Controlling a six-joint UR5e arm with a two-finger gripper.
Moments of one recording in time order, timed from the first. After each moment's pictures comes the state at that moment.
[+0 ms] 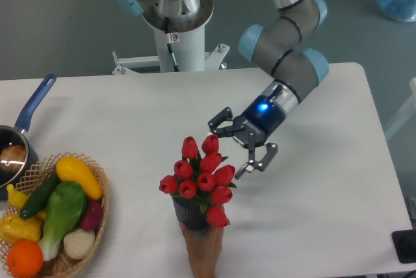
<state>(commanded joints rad) 2.86 -1.94 -1.94 -0.80 0.37 1.67</state>
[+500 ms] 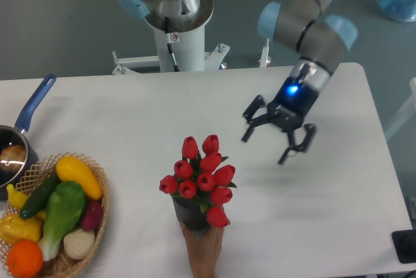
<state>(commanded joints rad) 2.95 -1.80 -1.83 -0.80 0.69 1.64</state>
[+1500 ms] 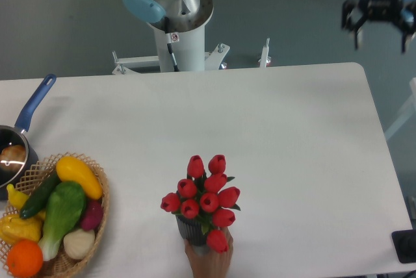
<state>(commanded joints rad) 3.26 -1.57 -1.62 -1.13 1.31 1.91</state>
